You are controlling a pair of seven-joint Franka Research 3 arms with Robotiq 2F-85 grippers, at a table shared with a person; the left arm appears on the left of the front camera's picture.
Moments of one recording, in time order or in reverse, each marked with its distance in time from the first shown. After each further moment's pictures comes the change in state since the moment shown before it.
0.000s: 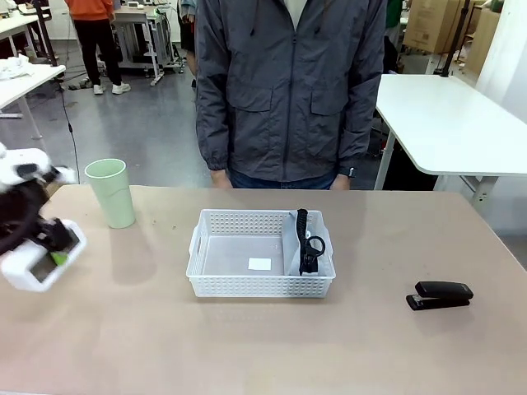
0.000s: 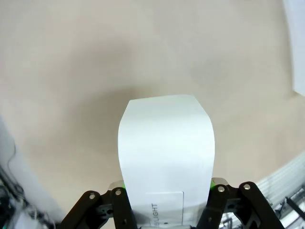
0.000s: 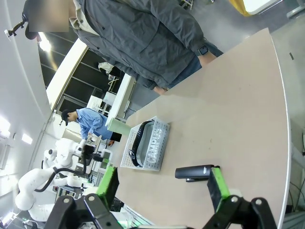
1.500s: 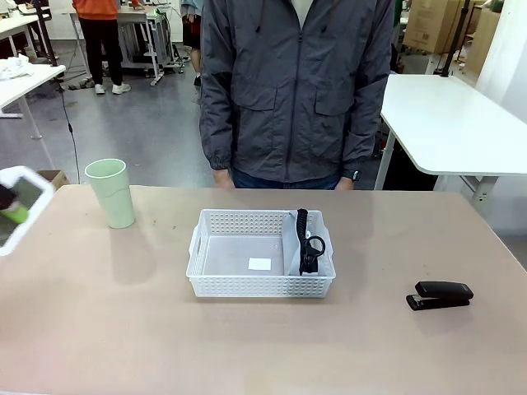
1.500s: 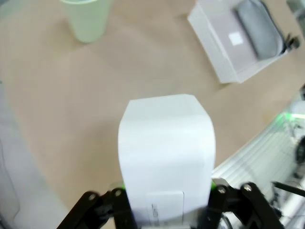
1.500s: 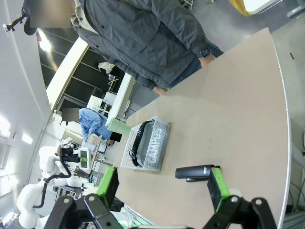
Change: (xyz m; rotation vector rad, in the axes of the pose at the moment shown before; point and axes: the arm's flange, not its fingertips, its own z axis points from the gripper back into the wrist) left arm -0.054 -0.044 0.115 -0.118 -0.254 -0.185; right arm 0.000 0.000 0.000 0.001 0.000 -0.001
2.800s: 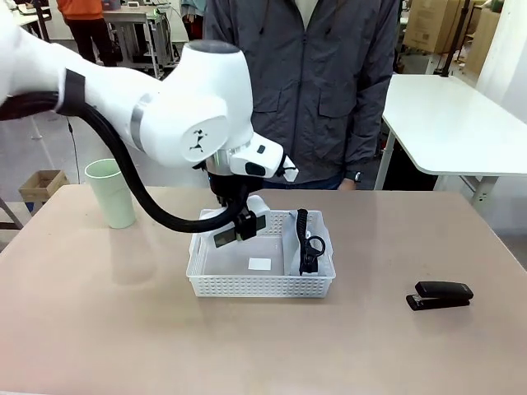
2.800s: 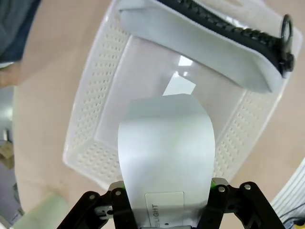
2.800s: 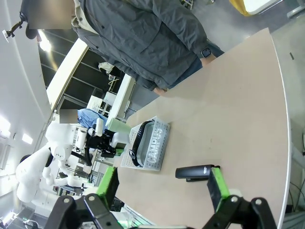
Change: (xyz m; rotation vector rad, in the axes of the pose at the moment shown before) left arm 0.190 -0.253 -0.259 0.220 0.320 -0.716; right arm 0.000 0.000 0.000 0.000 0.000 0.000
